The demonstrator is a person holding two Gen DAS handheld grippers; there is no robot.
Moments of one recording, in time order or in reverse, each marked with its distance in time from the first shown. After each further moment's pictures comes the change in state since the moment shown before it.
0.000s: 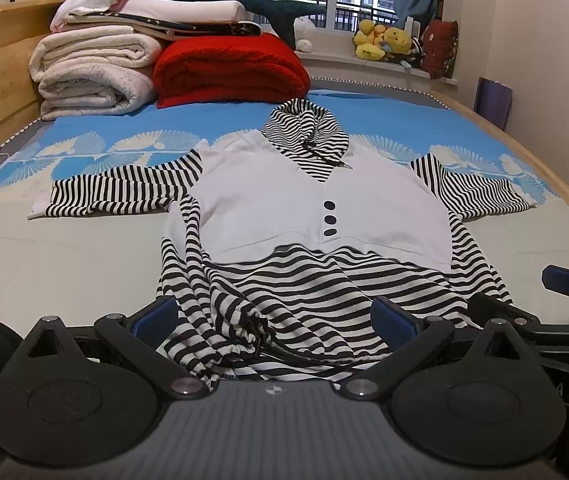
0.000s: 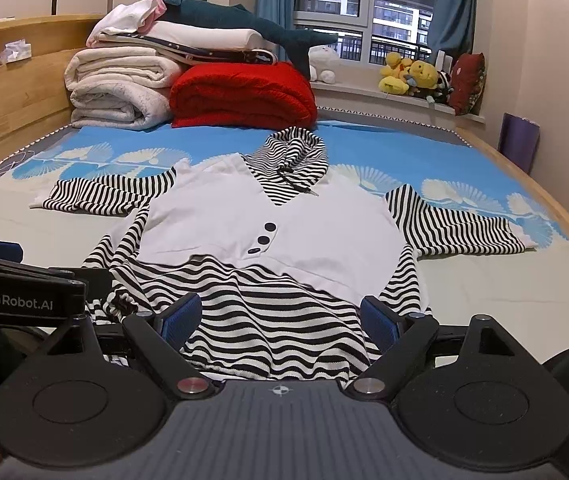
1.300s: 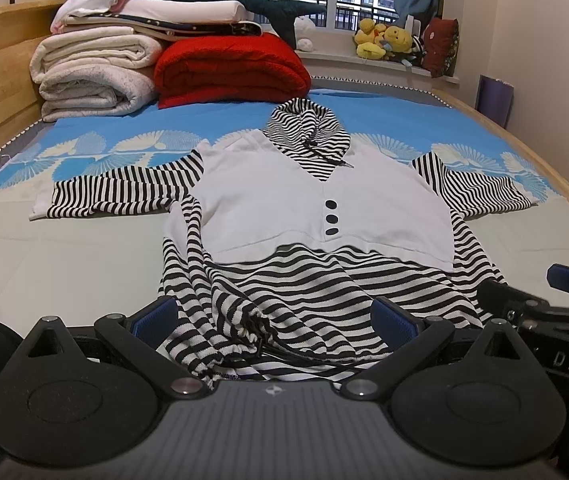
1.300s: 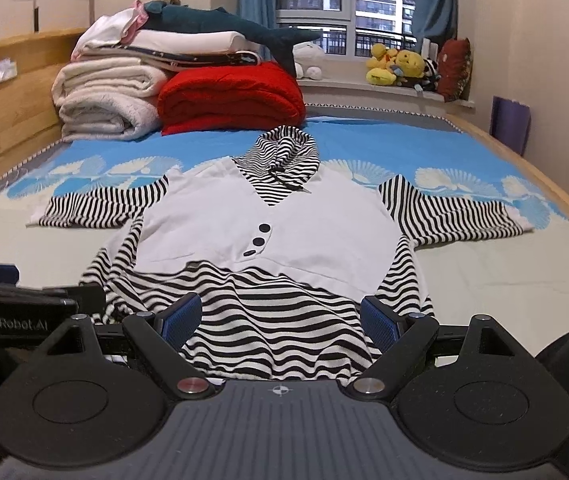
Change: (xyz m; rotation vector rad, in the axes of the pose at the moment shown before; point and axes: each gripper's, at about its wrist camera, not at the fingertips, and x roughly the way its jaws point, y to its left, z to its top) left arm 0.001 -0.001 -0.001 0.005 -0.004 0.008; right arm -0.001 -0.008 0.002 0.081 -0.001 -0.004
